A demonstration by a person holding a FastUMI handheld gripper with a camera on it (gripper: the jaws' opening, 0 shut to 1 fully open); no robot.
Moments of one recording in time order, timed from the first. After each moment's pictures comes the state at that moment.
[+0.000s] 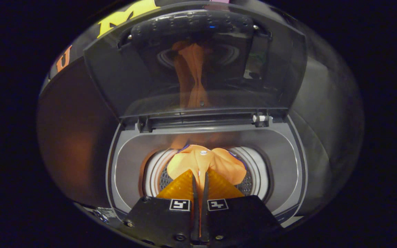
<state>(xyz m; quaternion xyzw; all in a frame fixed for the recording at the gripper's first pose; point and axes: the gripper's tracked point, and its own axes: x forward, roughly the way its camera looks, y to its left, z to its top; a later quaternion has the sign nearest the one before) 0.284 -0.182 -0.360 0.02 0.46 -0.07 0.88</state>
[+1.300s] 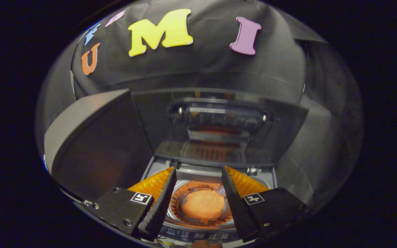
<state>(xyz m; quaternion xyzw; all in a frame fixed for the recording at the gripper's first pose) 0.310 -0.145 -0.196 -0.05 0.32 0.00 0.94</state>
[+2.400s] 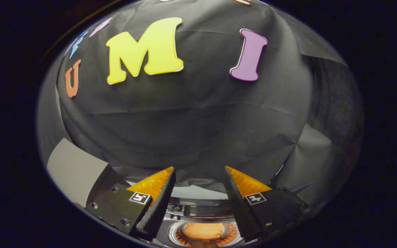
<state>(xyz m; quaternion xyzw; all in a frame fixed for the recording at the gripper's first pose) 0.462 -0.130 -0.142 -0.04 0.30 -0.04 0.95</state>
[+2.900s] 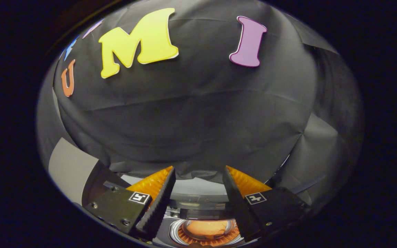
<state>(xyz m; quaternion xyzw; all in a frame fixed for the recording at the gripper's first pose) 0.467 -0.139 -0.166 -0.02 0.33 -0.03 0.94</state>
